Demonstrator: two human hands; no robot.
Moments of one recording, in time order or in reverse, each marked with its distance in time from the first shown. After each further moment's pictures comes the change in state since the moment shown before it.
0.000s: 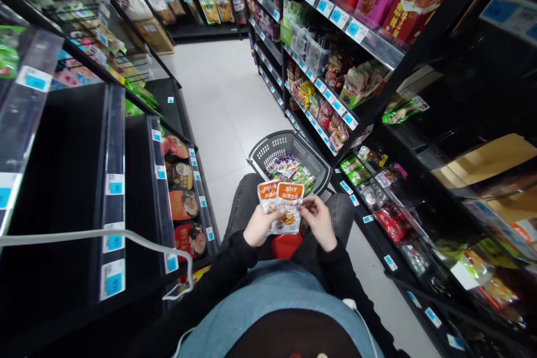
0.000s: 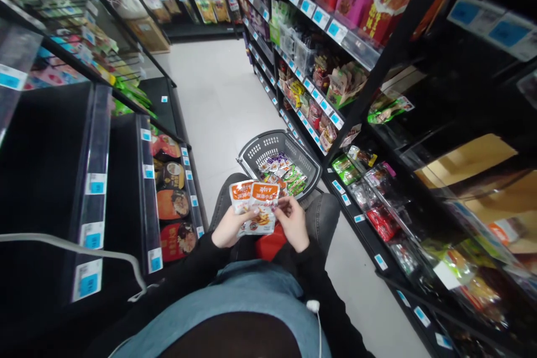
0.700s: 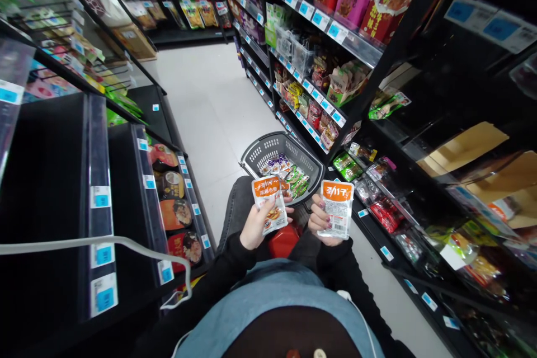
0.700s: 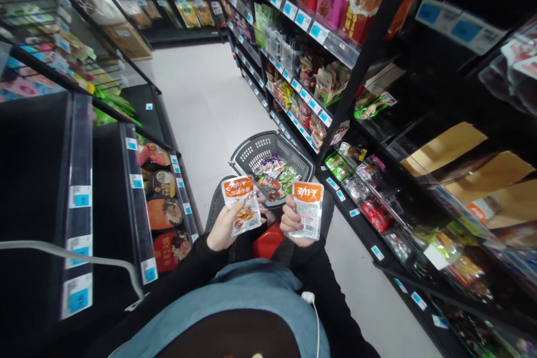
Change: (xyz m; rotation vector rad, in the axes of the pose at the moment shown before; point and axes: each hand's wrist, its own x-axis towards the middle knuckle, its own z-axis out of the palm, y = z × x) left_hand -0.015 0.017 0.021 -0.079 -0.123 0.003; right_hand -0.013 -0.042 -0.022 0.775 -0.243 0.312
